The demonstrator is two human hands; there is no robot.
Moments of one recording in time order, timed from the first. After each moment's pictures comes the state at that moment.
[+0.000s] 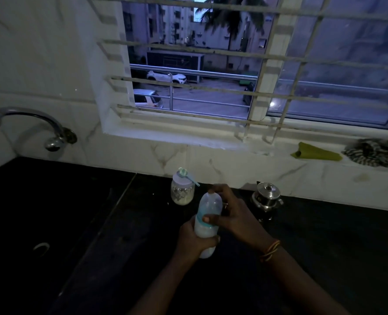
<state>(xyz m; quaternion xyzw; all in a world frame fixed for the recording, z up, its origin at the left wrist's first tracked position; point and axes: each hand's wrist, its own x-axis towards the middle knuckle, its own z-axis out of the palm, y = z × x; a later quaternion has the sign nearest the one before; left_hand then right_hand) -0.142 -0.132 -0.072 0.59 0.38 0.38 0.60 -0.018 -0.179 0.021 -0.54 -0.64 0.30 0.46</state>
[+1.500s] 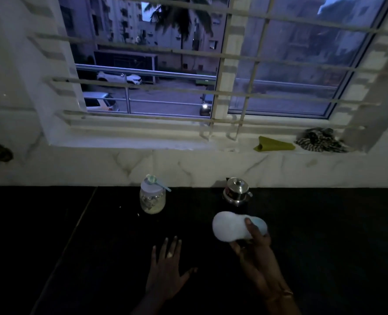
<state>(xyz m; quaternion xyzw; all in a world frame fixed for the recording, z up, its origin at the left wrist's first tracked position) -0.144 -0.097 -0.198 0.91 0.39 -0.02 0.15 -0.016 -0.238 -0.022 -0.48 -0.03 0.36 0.80</state>
